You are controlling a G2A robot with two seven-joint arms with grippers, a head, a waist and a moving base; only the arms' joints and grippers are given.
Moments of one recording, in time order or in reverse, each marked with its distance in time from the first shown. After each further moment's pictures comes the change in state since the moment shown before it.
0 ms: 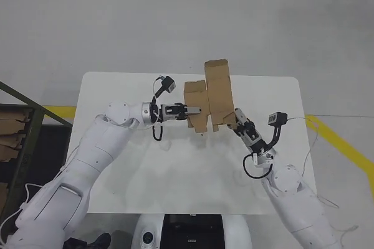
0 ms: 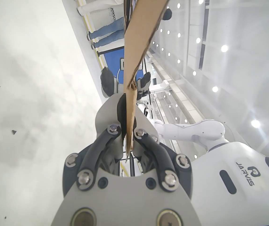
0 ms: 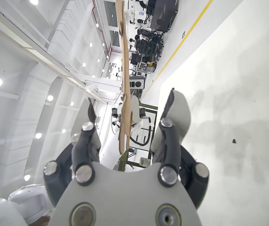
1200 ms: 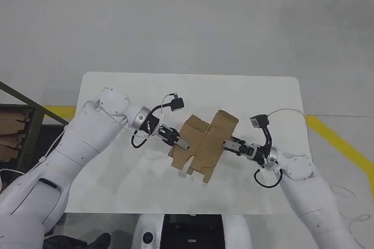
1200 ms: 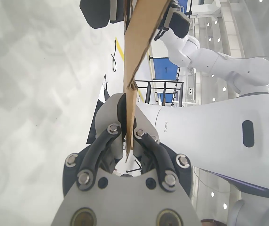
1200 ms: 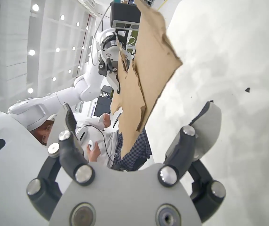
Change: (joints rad) left arm -0.118 0.155 0.193 -0.211 0.057 0.185 -0.357; right arm 0.125 0.033 0.005 0.172 0.077 -0.167 0.712
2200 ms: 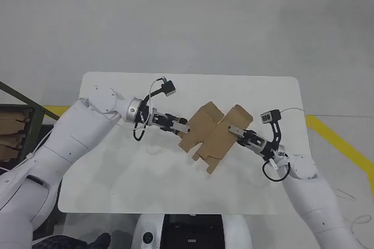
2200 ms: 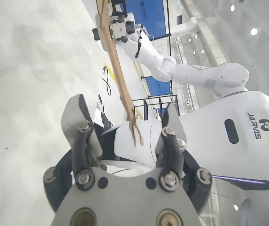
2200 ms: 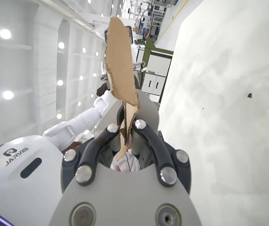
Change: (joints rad) left arm -0.041 0.081 0.064 0.027 -0.203 -0.213 0.213; right arm -0.011 0.010 0.044 0.039 0.230 0.102 -0.052
